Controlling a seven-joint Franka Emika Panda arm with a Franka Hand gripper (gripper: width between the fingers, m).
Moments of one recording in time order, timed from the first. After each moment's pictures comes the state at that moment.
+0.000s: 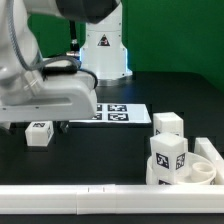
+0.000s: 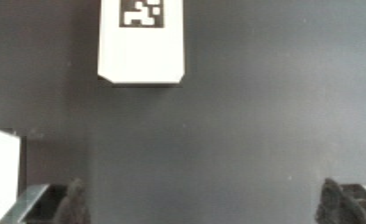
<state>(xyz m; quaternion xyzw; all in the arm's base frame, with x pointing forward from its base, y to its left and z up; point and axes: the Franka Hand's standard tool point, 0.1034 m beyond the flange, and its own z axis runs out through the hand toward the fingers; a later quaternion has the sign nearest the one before) 0.543 -0.129 0.052 -0.95 0.04 0.30 0.06</state>
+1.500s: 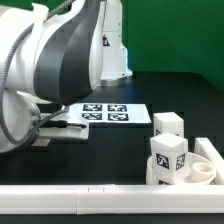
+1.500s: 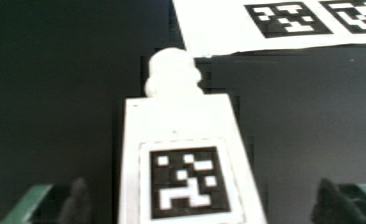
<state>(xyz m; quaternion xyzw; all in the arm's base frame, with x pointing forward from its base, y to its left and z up) 0.470 -0.140 0.012 -0.86 0.07 0.50 0.07</state>
